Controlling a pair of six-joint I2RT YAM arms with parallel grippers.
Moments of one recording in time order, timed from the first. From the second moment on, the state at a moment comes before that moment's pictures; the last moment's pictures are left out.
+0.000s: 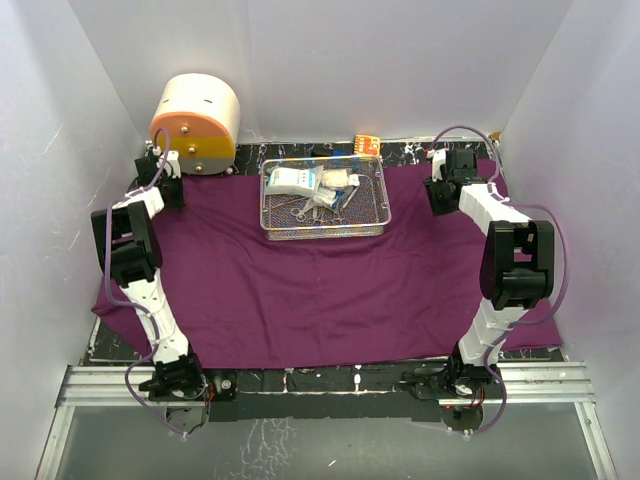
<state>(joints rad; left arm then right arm) 0.25 2.12 1.42 -0.11 0.16 0.21 -0.03 1.81 1.29 -0.40 0.00 -0.29</state>
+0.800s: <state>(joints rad) 0.25 2.05 1.38 -0.21 0.11 0.22 -0.03 1.68 1.18 -0.40 0.03 -0.31</state>
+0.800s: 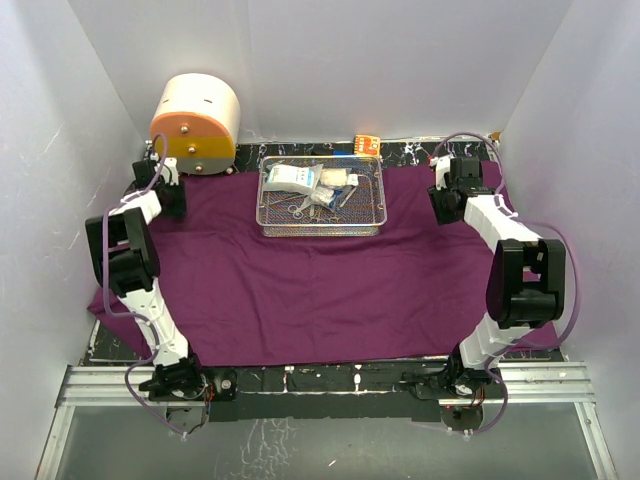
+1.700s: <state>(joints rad) 0.25 1.35 0.80 -0.63 0.24 0.50 -0.03 1.46 0.79 -0.72 0.02 -0.54</state>
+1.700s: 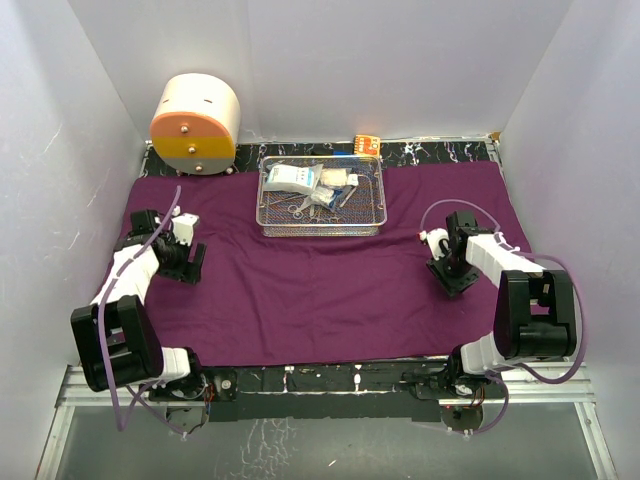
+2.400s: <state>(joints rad) 0.25 1.32 0.67 -0.83 0.08 0.66 -0.03 1.42 0.73 -0.83 0.04 -0.58</state>
